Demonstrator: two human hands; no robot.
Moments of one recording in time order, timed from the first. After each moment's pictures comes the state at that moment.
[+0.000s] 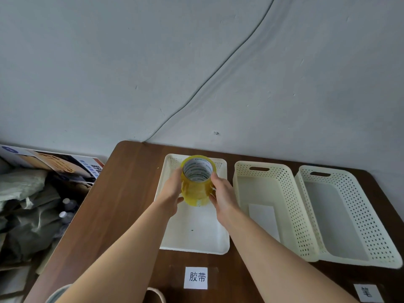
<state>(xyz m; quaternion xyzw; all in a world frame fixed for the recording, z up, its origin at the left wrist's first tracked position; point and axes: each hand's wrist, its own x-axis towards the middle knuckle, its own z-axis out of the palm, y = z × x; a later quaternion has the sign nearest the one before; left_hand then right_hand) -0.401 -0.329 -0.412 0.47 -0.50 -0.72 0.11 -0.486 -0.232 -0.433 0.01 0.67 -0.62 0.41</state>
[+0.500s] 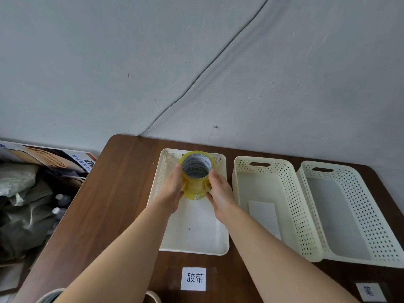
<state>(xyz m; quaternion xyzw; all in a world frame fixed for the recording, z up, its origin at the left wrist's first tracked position) -0.416 -0.330 -0.431 0.45 -0.48 -0.74 0.14 -0.491 -0.239 -0.447 -0.01 0.69 -0.59 0.42</state>
